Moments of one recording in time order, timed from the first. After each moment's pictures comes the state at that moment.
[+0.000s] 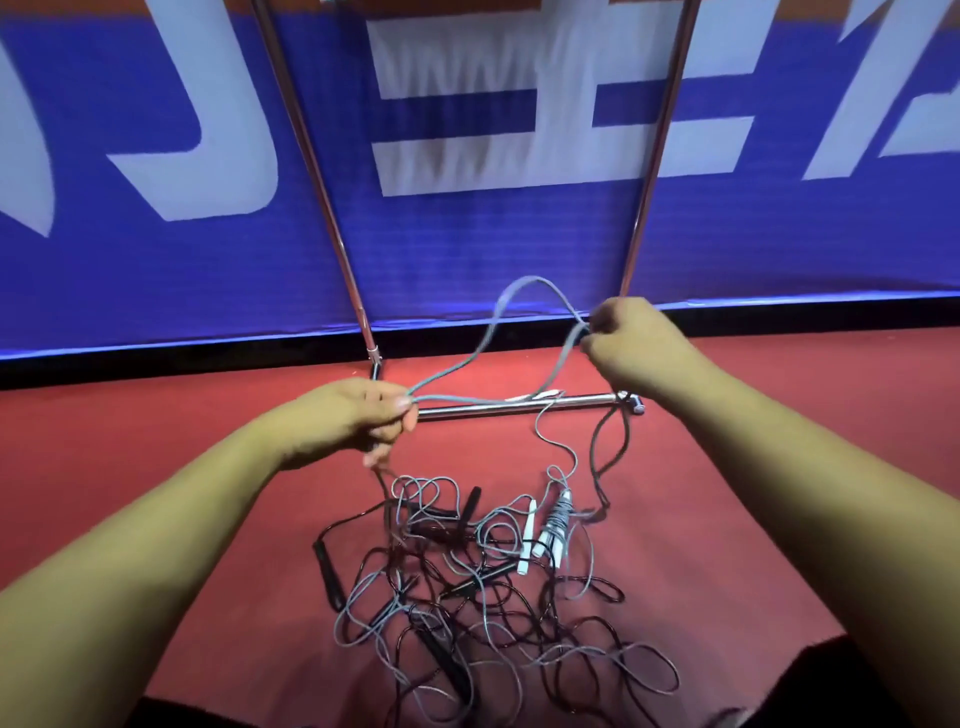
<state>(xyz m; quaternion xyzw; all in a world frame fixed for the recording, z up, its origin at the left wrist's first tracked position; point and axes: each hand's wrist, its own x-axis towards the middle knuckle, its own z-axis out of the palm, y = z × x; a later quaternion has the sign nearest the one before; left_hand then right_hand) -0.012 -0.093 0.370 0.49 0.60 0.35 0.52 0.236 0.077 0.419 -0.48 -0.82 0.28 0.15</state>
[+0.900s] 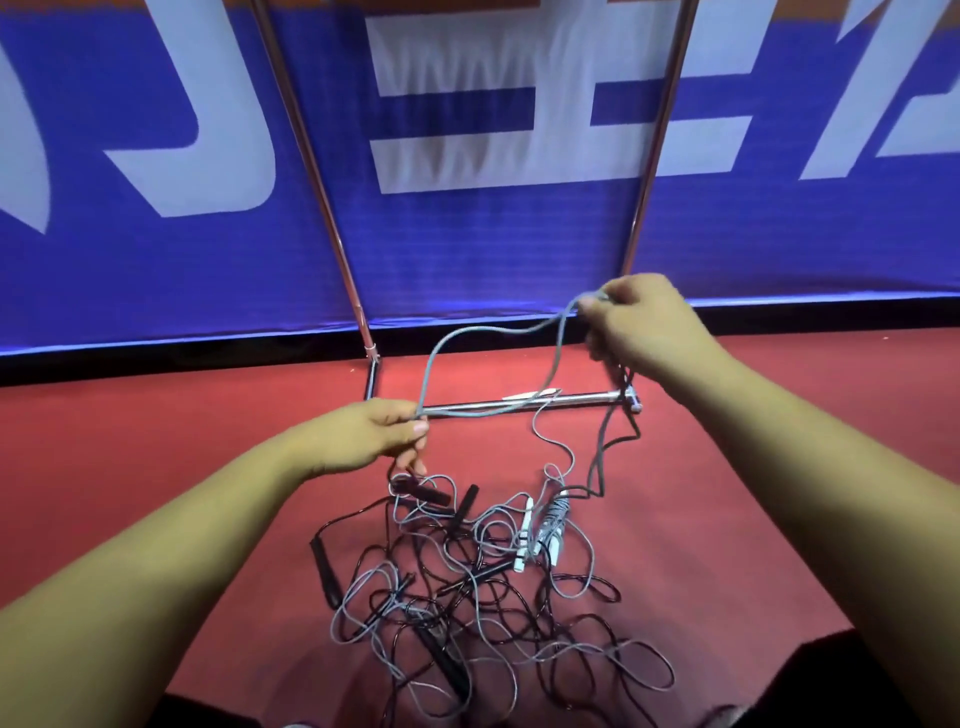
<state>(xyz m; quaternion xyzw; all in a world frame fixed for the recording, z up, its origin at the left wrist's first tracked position) 0.003 -0.087 0.352 0.56 0.67 0.24 0.42 0.241 0.080 0.428 -0.44 -0.78 0.36 0.26</state>
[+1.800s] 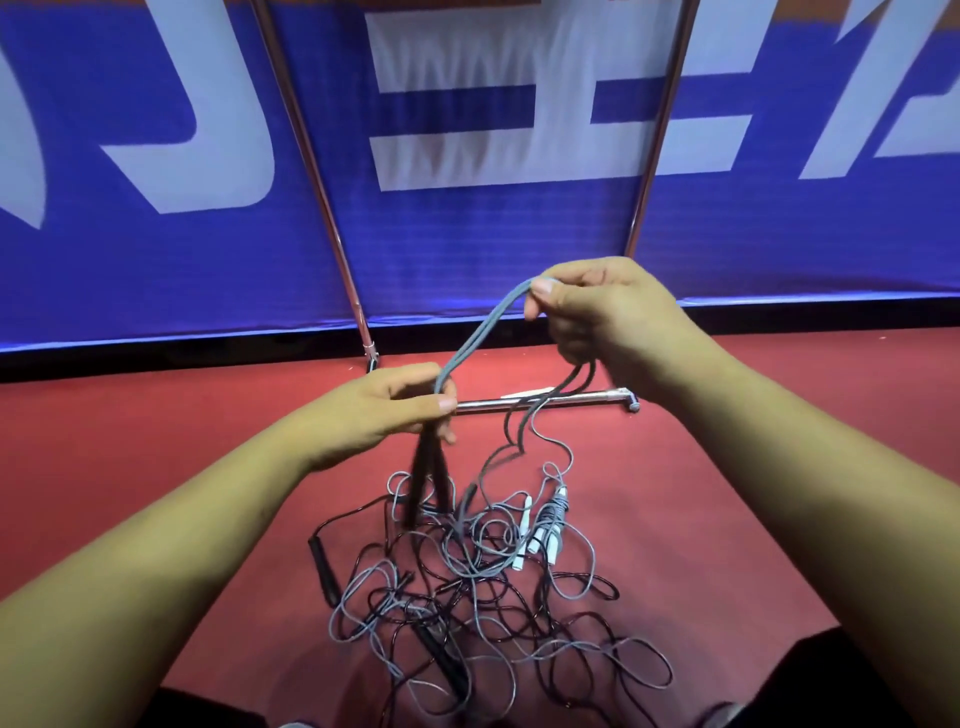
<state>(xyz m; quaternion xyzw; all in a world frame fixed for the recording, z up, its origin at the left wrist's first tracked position) 0.033 -0.093 0.393 0.56 0.60 0.37 0.43 0.231 0.051 0.447 -0.20 -0.70 0.64 0.25</state>
